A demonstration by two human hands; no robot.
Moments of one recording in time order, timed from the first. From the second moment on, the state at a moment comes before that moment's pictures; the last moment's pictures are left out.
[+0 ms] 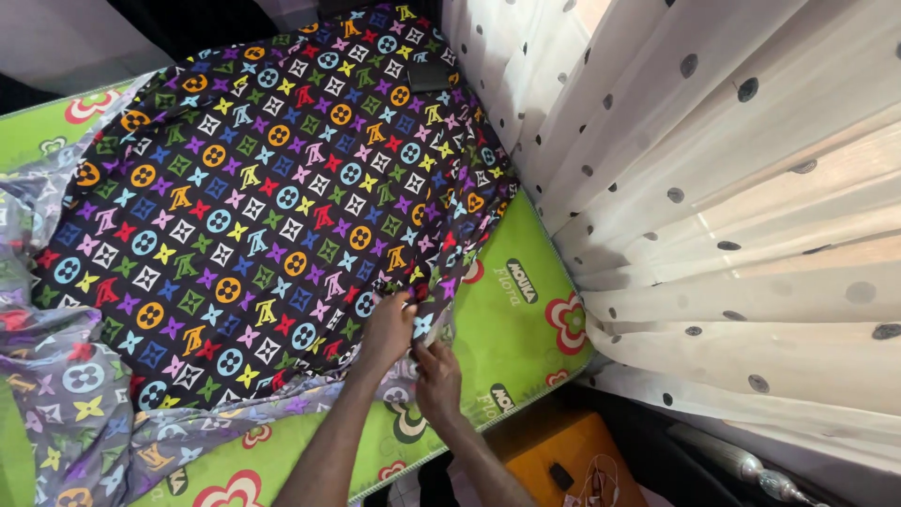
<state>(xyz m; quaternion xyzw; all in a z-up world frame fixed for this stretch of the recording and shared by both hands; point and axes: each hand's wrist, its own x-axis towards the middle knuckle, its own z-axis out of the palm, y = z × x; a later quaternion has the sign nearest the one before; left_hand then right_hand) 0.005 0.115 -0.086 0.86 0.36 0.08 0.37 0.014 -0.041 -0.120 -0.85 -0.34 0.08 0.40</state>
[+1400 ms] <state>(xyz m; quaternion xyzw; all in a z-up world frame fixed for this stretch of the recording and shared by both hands) -0.154 0.054 -0.076 0.76 0.48 -0.03 0.44 0.094 0.026 -0.161 -0.75 -0.03 0.41 0.52</state>
